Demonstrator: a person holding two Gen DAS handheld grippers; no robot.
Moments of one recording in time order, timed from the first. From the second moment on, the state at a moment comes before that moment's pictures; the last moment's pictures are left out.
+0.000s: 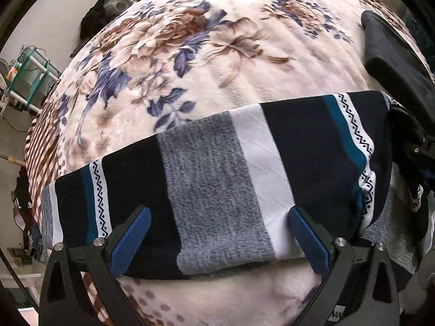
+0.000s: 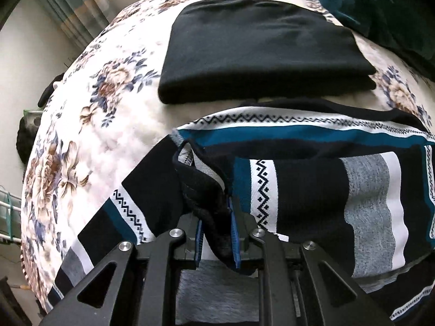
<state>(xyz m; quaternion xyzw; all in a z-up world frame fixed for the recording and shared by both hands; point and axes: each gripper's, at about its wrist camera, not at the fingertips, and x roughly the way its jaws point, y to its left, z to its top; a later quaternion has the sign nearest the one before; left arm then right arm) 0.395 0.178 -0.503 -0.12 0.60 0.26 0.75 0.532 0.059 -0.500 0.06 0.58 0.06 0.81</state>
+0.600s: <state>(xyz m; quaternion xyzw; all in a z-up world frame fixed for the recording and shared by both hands) 0.207 0.310 -0.517 -0.53 0.45 0.35 0.63 0.488 -0.121 -0.446 0.16 0.62 -0.01 0.77</state>
